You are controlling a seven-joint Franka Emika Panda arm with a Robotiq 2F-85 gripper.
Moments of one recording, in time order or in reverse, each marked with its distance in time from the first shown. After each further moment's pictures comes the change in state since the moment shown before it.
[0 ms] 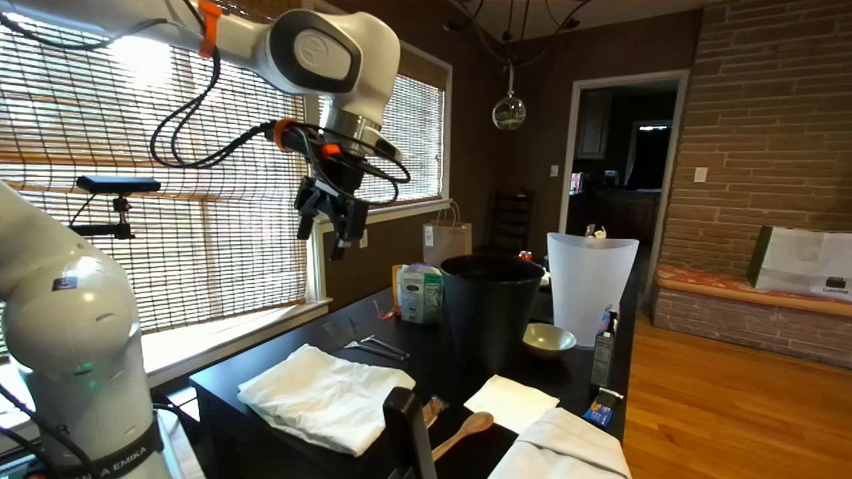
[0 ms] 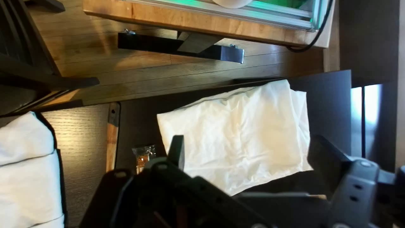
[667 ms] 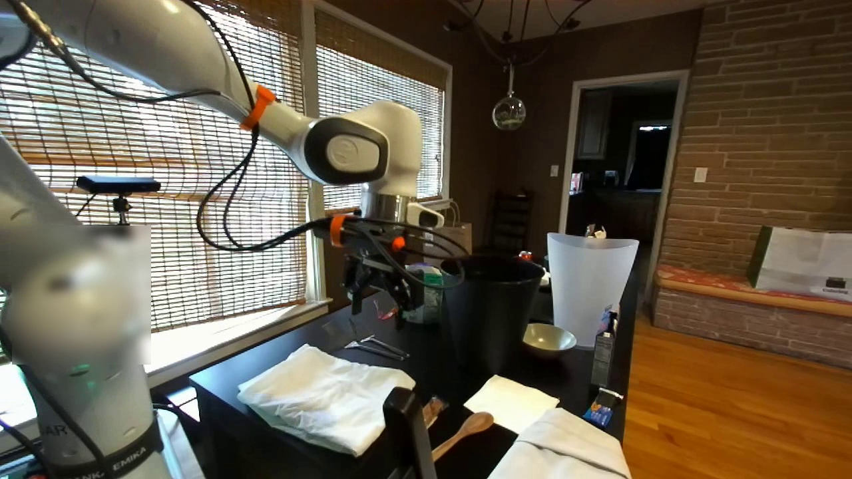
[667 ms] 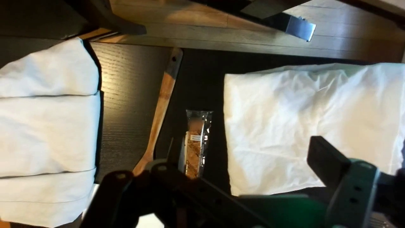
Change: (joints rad) arm -0.038 0.187 -0.074 -0.179 -0.112 0.544 -0.247
